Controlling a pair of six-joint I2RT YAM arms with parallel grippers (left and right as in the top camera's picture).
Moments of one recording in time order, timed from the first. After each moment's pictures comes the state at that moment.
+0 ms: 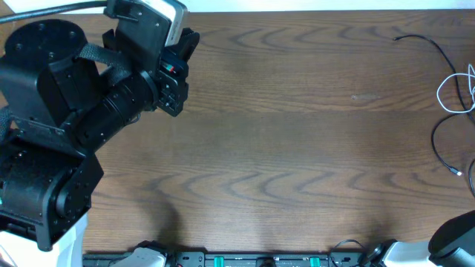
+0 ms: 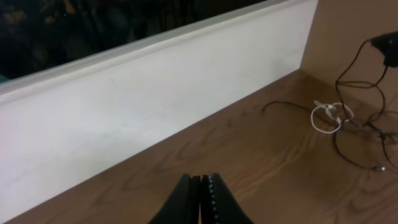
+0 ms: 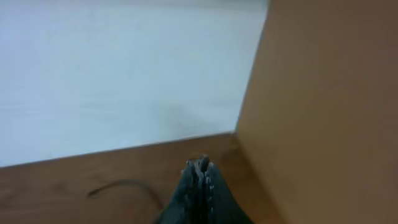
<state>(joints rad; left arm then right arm) -0.32 1.35 2.16 -1.12 0.28 0.13 -0.68 1.61 1.46 -0.05 -0.33 -0.19</state>
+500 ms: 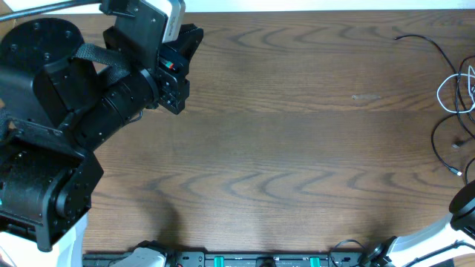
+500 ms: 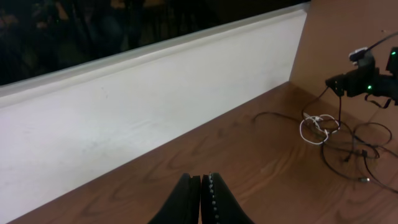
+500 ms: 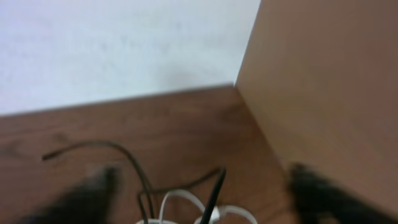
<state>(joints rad) -0.32 1.35 2.16 -1.08 0.31 0.09 -0.69 1.89 1.58 -0.07 -0.32 -0.25</state>
